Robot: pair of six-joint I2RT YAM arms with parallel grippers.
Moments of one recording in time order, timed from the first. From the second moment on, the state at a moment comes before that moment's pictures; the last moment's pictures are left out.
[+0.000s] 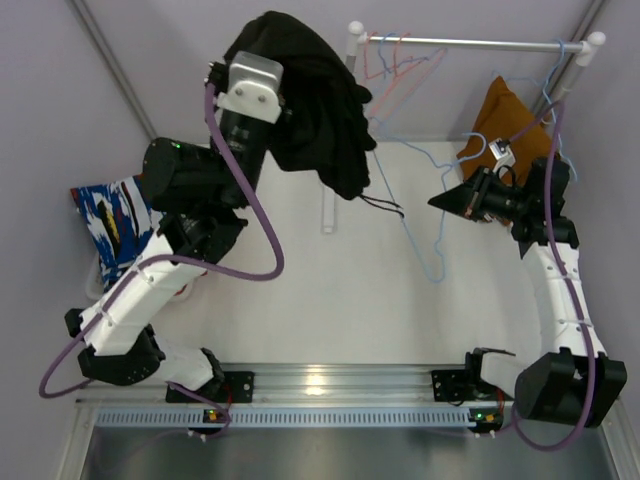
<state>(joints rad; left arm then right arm) -1.05 1.41 1.95 0.26 -0.44 0.75 -0.14 1.13 1.08 -0.35 -1.03 0.56</state>
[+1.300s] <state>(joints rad) -0.16 0.86 1.01 0.65 -0.55 0.95 -0.14 0.96 1.35 -0.50 -1.09 0.45</state>
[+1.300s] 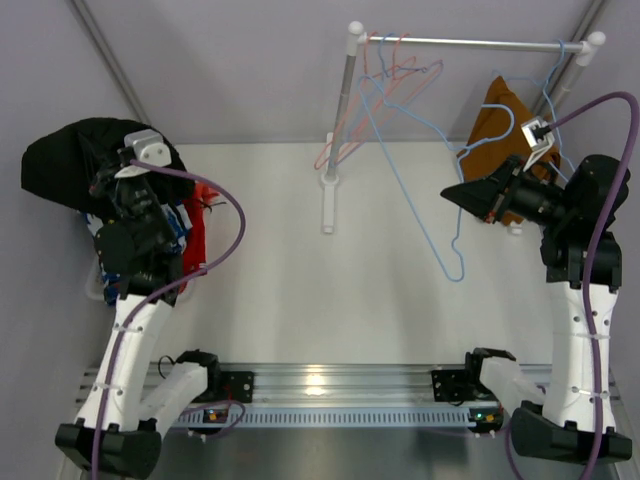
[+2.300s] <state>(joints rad) 0.44 1.12 0.95 -0.22 0.17 0.53 -0.14 1.00 1.39 -0.52 -1.06 0.46</state>
